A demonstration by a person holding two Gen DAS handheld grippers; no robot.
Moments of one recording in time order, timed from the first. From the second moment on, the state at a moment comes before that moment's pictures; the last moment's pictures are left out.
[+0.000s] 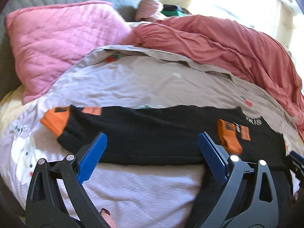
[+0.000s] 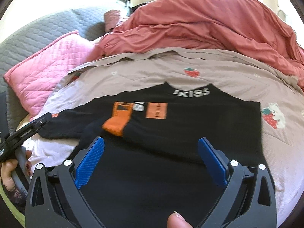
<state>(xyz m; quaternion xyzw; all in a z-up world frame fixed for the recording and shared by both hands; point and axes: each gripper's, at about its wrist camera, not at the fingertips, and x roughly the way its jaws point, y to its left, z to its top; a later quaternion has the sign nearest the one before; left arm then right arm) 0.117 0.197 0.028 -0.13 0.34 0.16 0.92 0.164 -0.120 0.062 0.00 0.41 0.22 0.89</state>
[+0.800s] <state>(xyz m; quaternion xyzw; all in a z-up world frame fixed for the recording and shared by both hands) 0.092 0.325 -0.014 -0.26 0.35 0.33 0.84 0.145 0.018 0.028 -0.05 0.44 0.32 0.84</state>
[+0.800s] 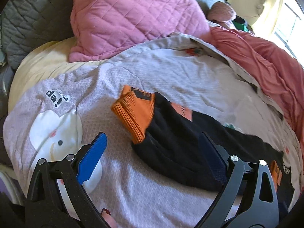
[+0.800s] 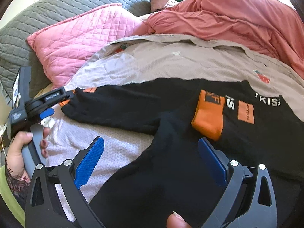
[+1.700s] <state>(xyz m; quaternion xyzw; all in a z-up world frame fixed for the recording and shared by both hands) 0.121 0.153 0.081 -0.18 0.22 0.03 0.96 0.154 -0.191 0.028 0.04 0.45 0.16 0.88</state>
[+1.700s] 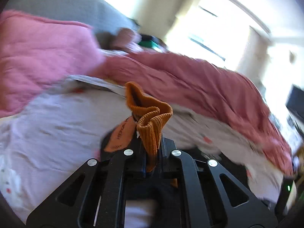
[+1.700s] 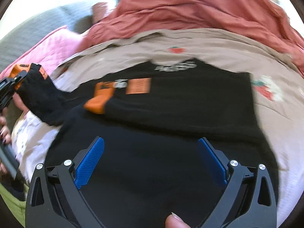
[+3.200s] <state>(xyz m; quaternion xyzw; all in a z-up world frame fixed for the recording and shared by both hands) 0.143 0.129 0.006 -0.17 0.31 -0.01 0.93 0.180 -0.112 0.024 0.08 0.46 0.27 0.84</state>
